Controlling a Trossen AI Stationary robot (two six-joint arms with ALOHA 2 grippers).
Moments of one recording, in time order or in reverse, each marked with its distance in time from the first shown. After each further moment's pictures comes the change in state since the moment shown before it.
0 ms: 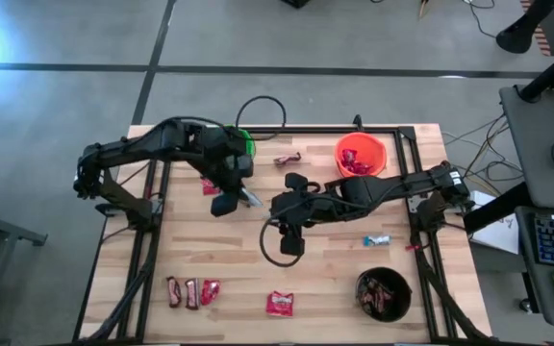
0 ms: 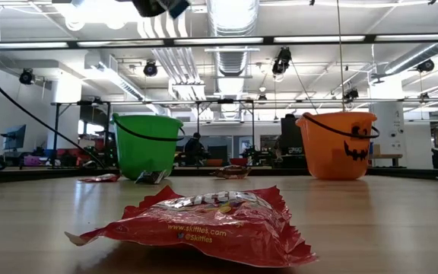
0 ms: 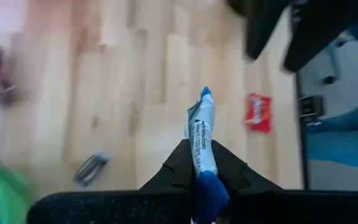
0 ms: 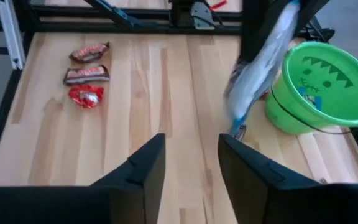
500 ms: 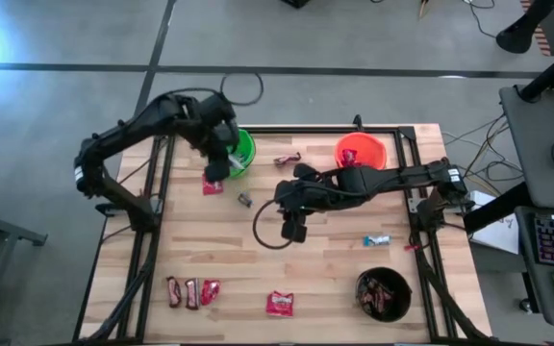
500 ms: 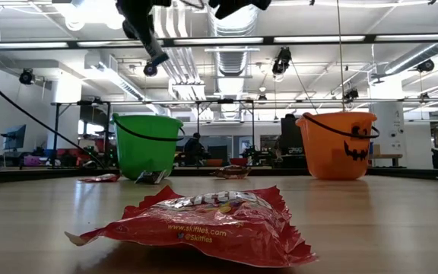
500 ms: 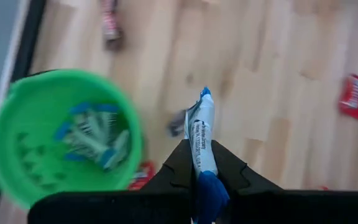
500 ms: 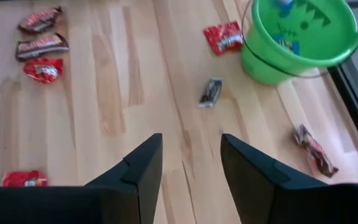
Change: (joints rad) left arm 0.281 -0.004 -0.001 -0.168 -0.118 0.198; right arm -0.071 -0.001 -0.009 -0.148 0.000 0.099
